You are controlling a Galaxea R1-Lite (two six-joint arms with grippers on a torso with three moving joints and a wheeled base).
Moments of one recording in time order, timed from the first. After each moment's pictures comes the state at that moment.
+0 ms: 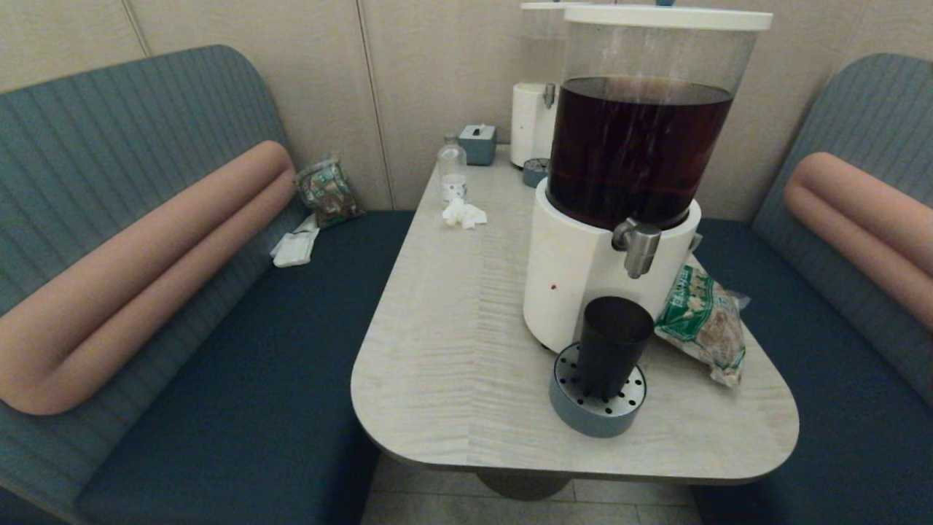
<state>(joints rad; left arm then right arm) -0.01 0.00 -0.01 0.03 -0.02 0.01 0.00 0.00 0.00 0.02 0.03 -0.05</state>
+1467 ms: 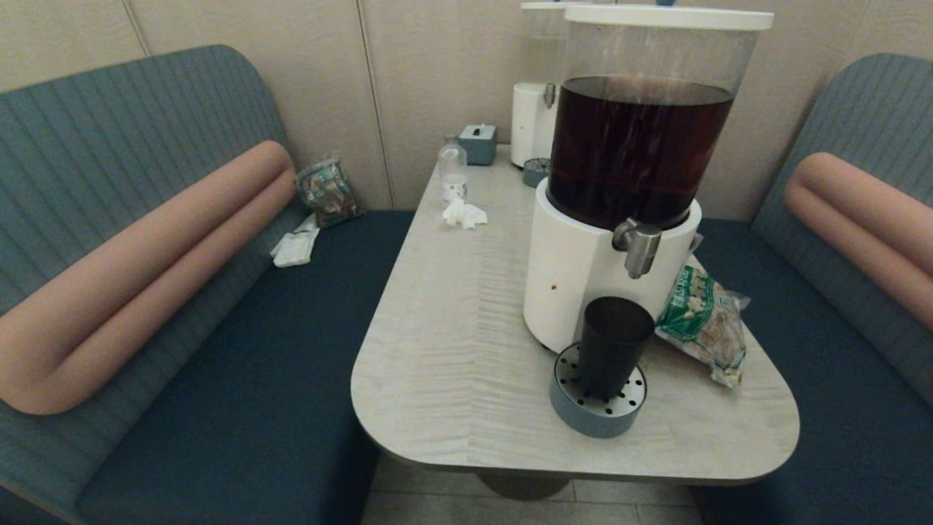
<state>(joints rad) -0.01 0.00 -0.01 0.01 -0.01 -0.01 0.04 0.94 -1.40 0.60 0.21 0.16</state>
